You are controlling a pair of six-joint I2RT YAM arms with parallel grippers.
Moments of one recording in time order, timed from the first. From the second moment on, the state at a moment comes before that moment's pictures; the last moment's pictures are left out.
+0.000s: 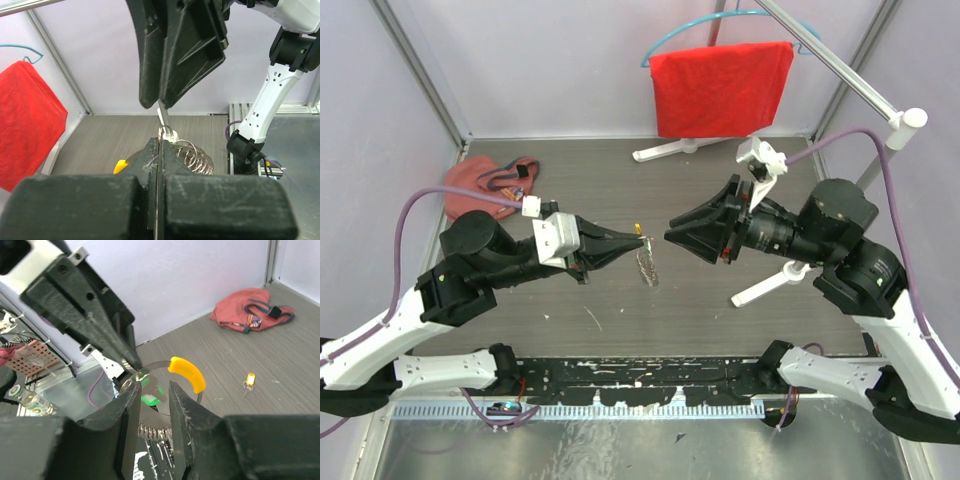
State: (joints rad) left arm -1.15 0.94 1.30 -0.19 0.22 0.18; right arm 0.81 0.97 1.56 -0.59 -0.42 0.31
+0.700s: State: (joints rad) left arm -1.15 0.94 1.30 -0.19 0.21 0.18; right arm 0.81 0.97 1.48 -0.44 -0.50 0.43
